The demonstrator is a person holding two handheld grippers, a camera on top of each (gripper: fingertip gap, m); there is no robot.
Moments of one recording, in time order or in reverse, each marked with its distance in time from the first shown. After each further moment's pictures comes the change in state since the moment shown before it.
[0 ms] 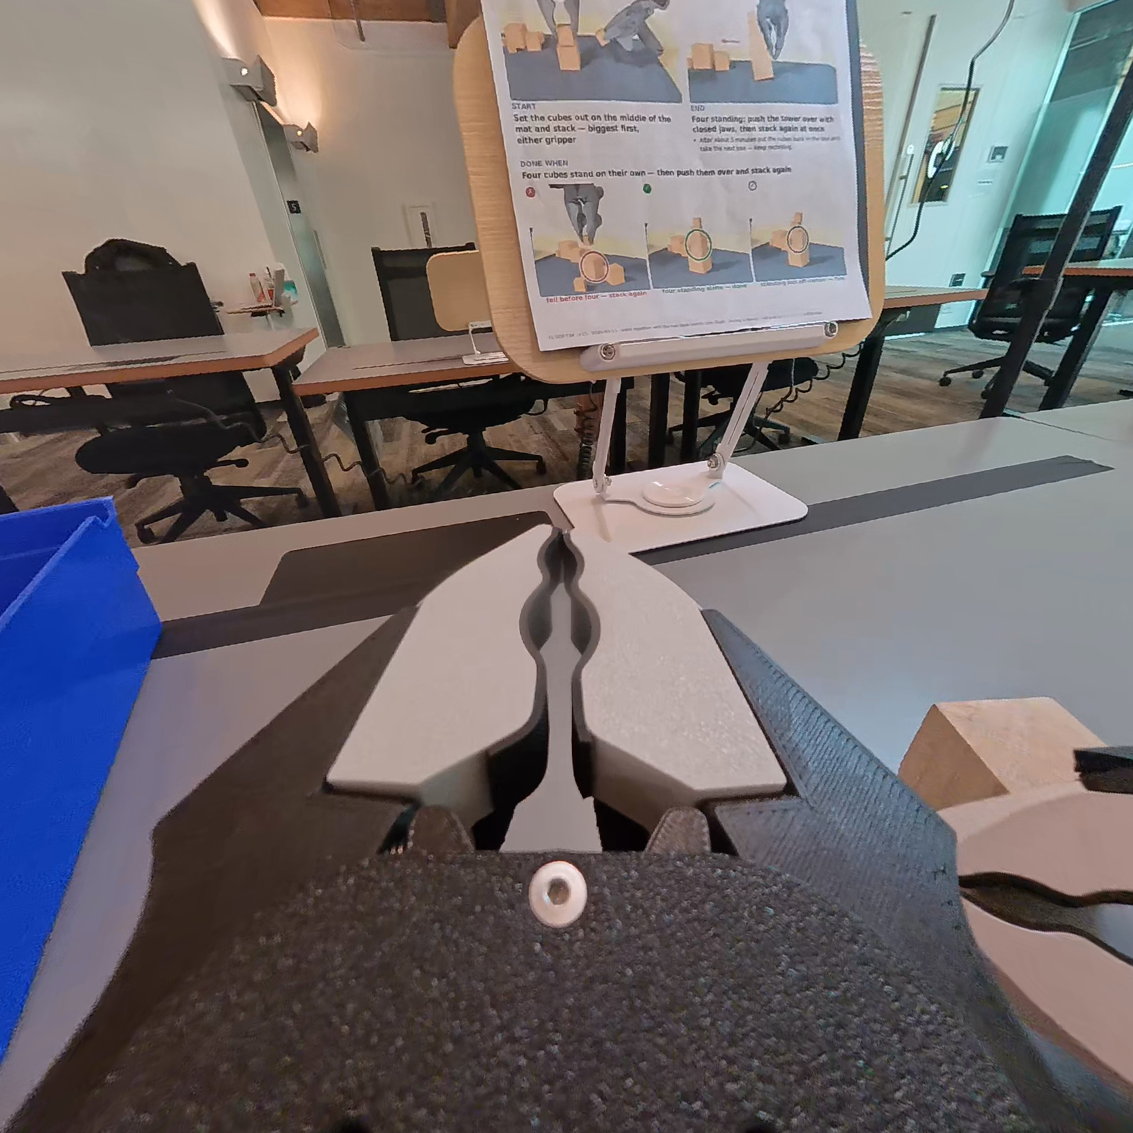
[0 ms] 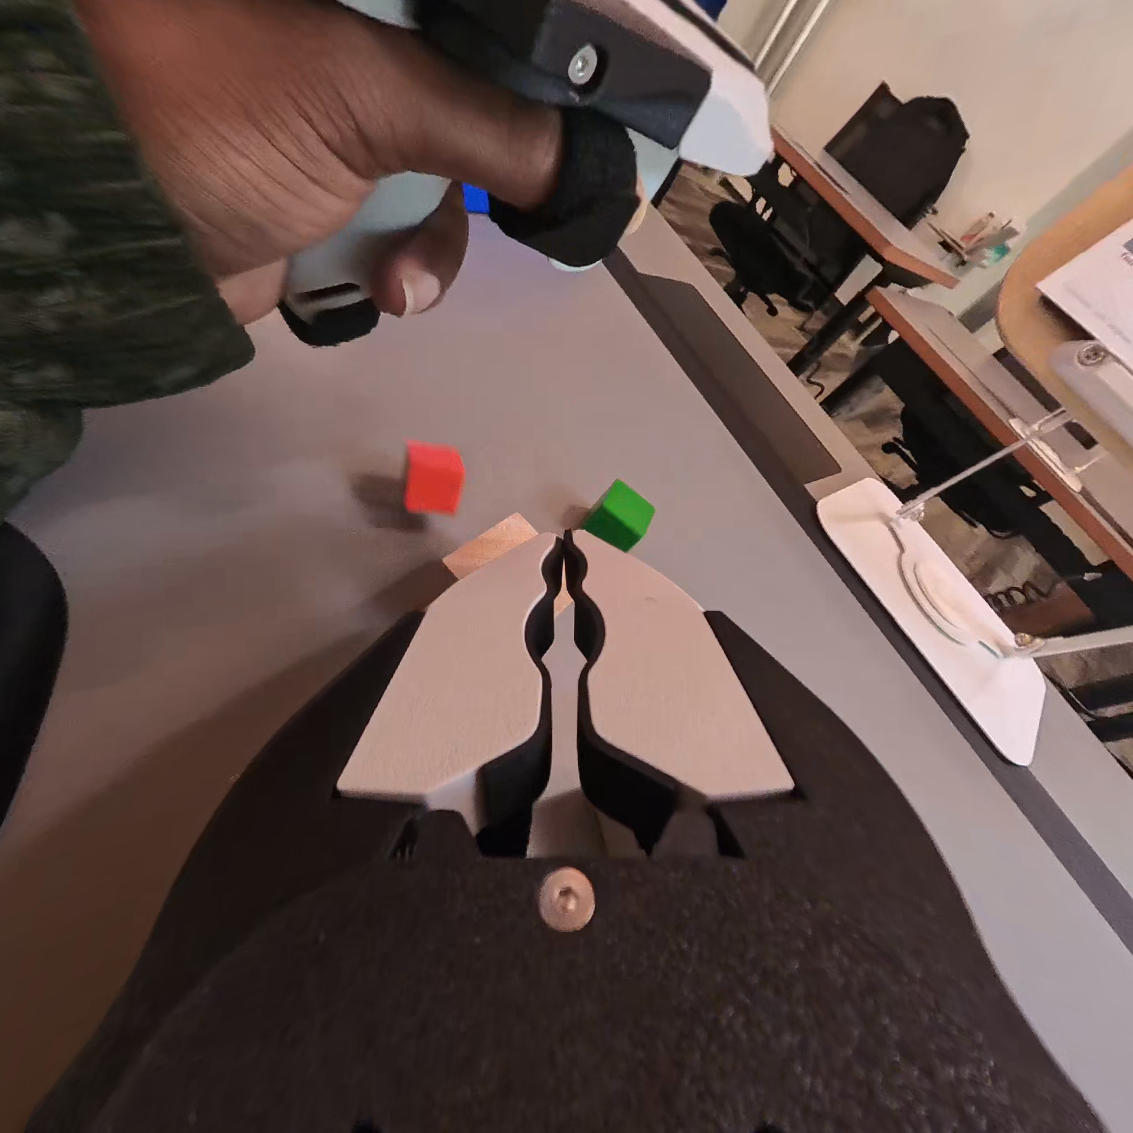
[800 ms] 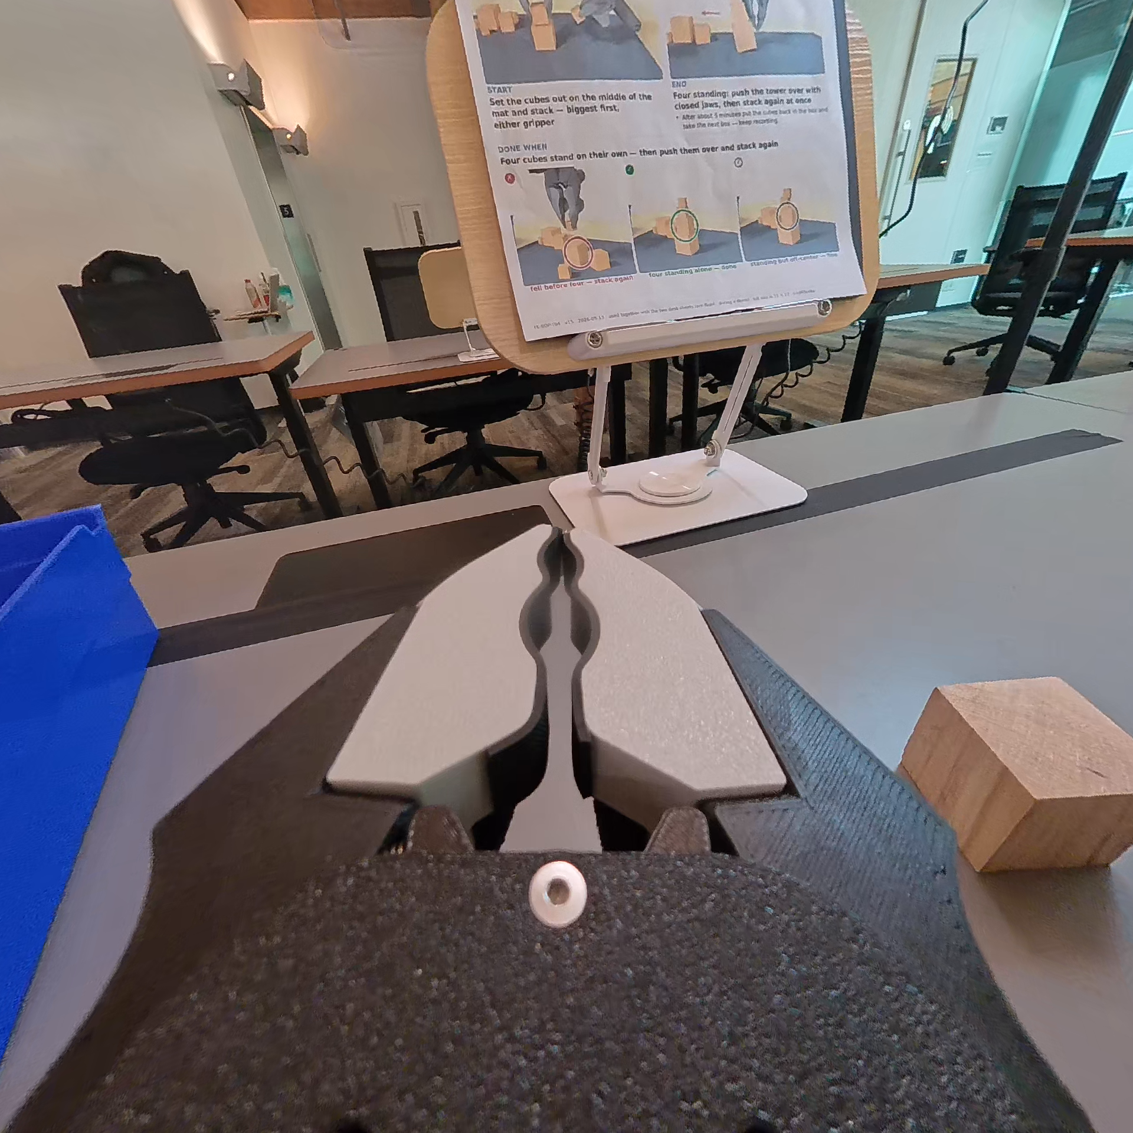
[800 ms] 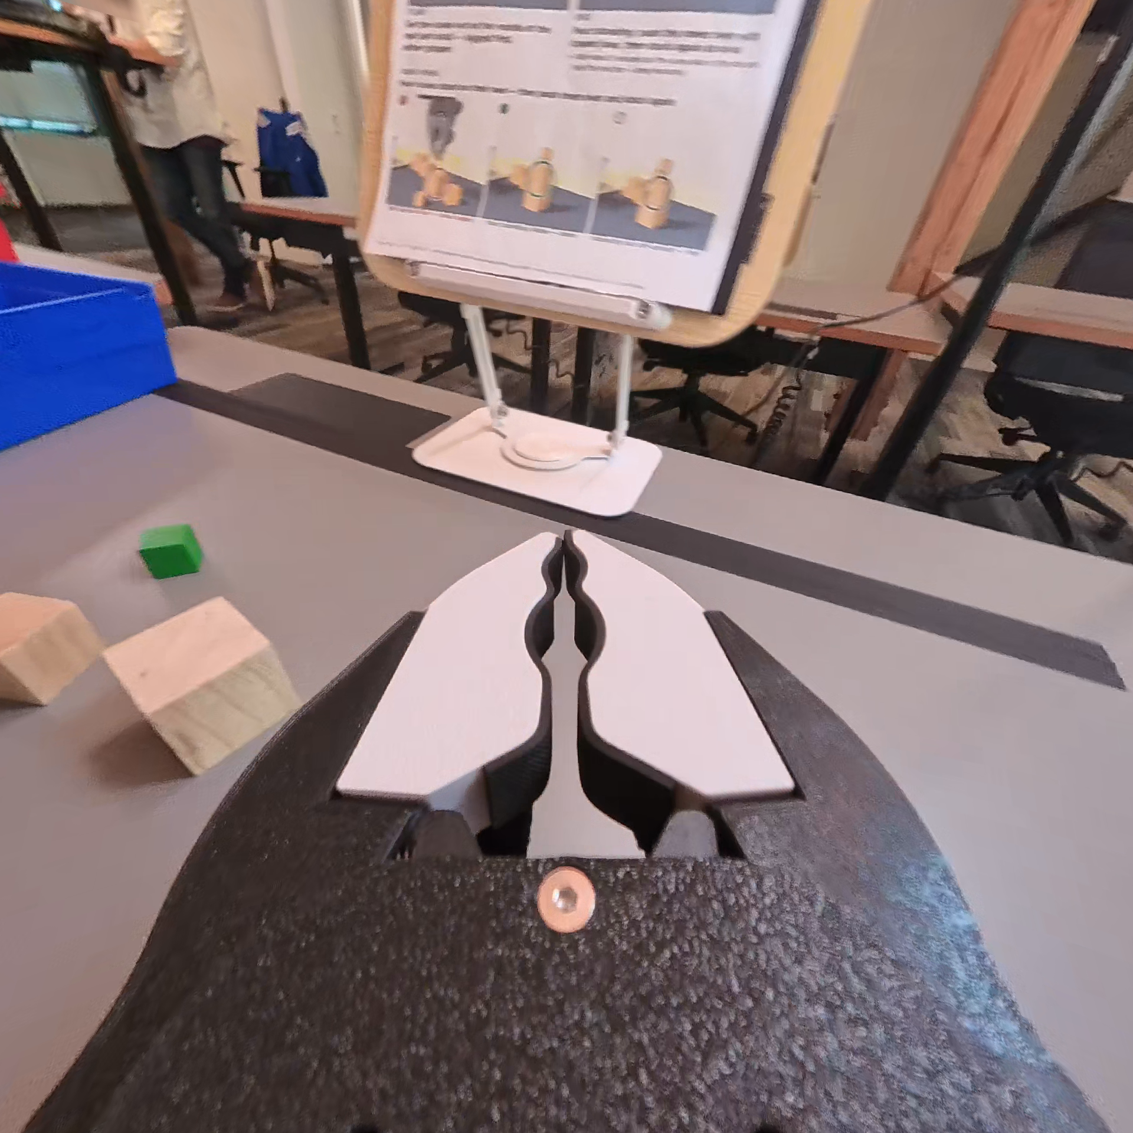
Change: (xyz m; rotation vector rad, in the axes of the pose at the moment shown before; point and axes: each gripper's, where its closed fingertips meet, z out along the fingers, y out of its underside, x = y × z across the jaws) left arm 0.007 0.006 0.003 -0.010 0.009 0.035; right arm 0.216 0.088 -0.163 0.119 0.437 0.510
